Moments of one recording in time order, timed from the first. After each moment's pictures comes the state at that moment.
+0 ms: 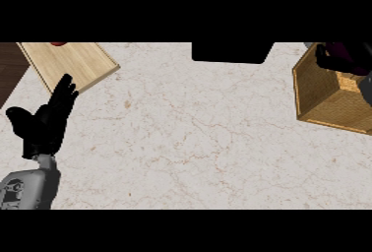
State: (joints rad) left arm -0.21 0.20 0.14 -1.49 -0.03 0.04 0.17; right arm -1.06 -0.60 0.00 -0.25 1.03 -0.33 -0.35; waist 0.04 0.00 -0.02
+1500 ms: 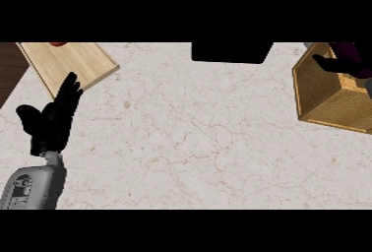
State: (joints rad) left arm -0.24 0.19 0.13 -1.45 -0.05 0.06 0.15; right arm -1.07 -0.61 -0.14 -0.18 0.89 -0.22 -0.35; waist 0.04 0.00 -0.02
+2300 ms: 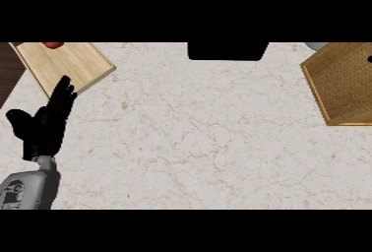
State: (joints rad) left arm -0.21 0.20 0.15 -1.48 -0.03 0.04 0.15; right arm -1.01 -0.80 -0.48 -0.14 0.54 0.02 -0.35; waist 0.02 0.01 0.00
